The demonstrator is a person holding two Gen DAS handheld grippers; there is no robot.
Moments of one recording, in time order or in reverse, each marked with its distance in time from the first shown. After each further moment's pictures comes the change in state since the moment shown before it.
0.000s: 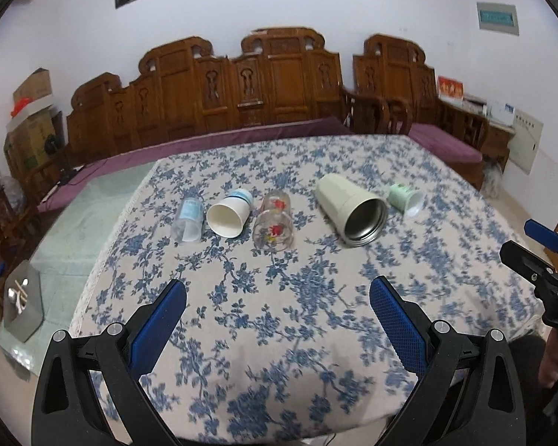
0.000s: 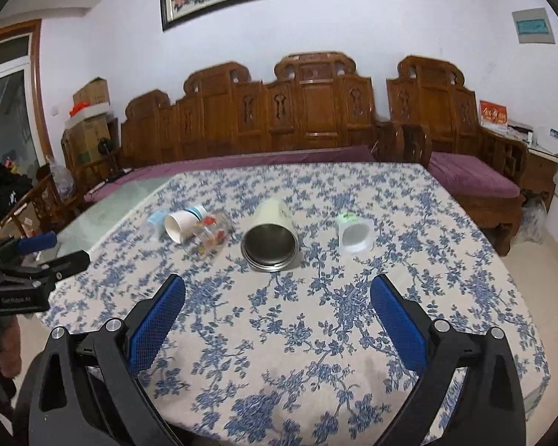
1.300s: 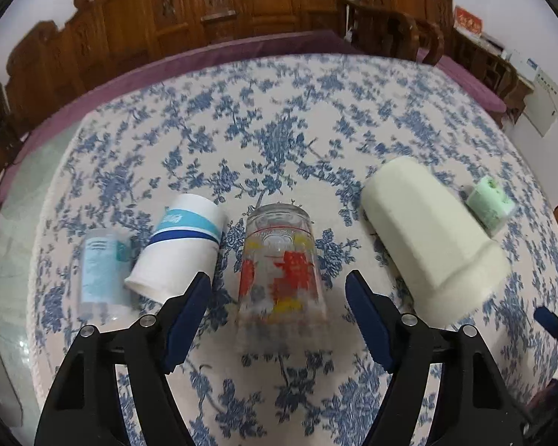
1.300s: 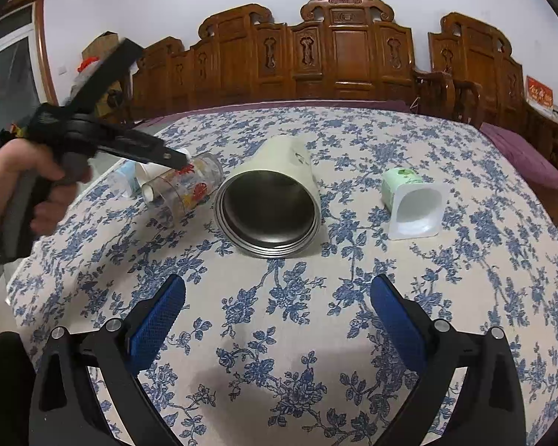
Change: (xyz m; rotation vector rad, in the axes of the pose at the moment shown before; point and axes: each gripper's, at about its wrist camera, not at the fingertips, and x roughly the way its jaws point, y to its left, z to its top) left arm 0.262 0.017 0.102 0.048 0.389 -0.094; right arm 0.165 -0.013 -0.011 -0.049 0.191 0.109
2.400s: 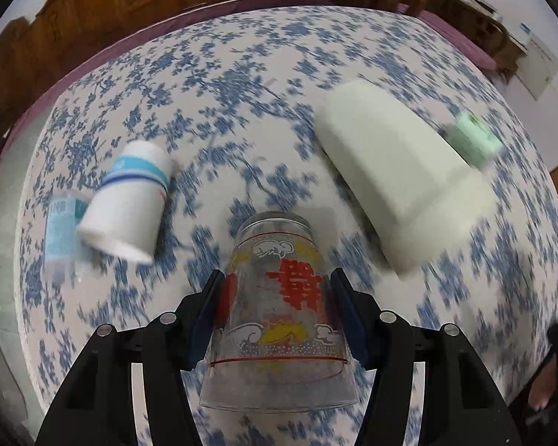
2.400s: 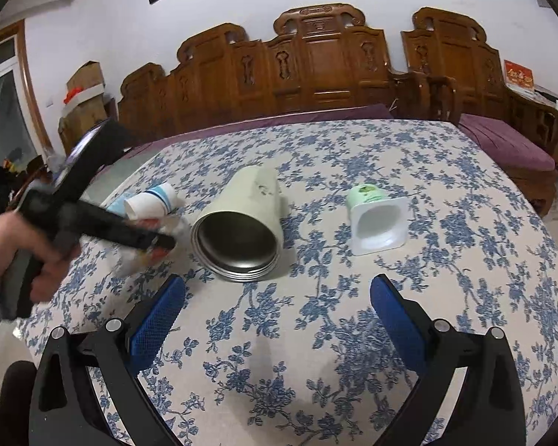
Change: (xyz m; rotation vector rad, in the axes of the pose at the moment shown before) left arm 0.001 -0.038 -0.033 0.070 0.140 -0.034; right arm -0.031 -0.030 0.015 0.096 -0.062 -0.027
